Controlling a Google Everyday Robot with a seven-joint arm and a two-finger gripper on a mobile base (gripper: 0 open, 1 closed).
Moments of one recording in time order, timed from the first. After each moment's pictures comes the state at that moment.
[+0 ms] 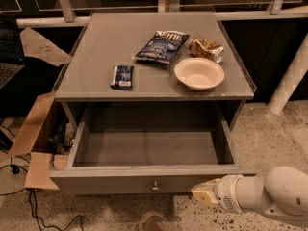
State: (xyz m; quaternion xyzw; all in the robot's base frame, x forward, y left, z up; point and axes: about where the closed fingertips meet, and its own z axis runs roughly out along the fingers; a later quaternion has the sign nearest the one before) arm 0.394 -0.151 0.601 -0.29 0.88 0.24 0.29
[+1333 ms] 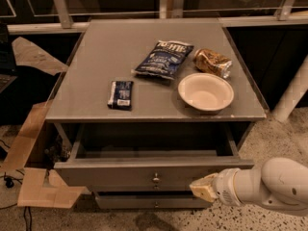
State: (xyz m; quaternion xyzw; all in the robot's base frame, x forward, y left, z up) arm 0.405 -0.149 0.605 -0.31 0.87 0.24 0.28
